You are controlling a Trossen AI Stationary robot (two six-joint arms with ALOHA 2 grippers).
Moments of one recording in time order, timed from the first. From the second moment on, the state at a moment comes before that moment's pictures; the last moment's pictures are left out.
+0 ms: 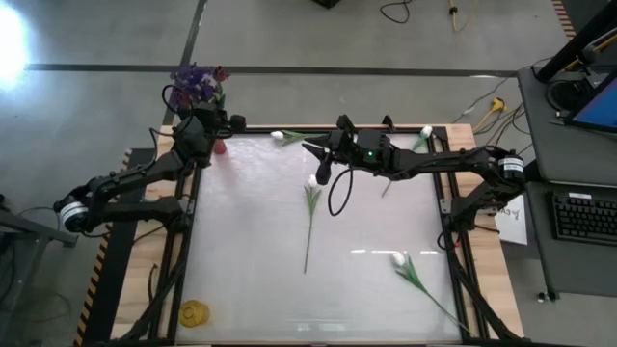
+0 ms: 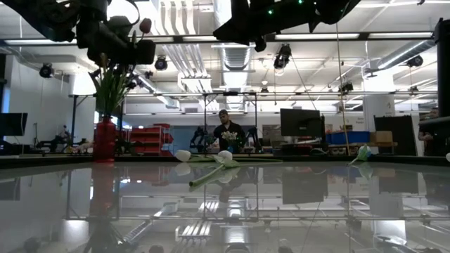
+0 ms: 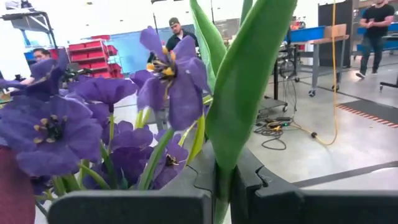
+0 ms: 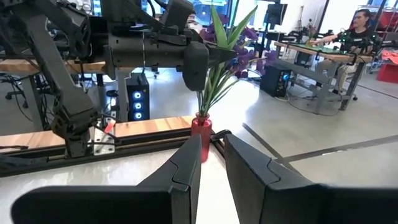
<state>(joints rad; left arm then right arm) 0.66 0.99 0.58 0.50 -0.74 0.16 -0.23 1.57 1.10 0.43 0.13 -0.09</state>
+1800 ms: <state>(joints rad) 0.57 1.00 0.57 0.49 -0.85 0.26 -0.23 1.57 1.10 0.42 0.13 -0.08</state>
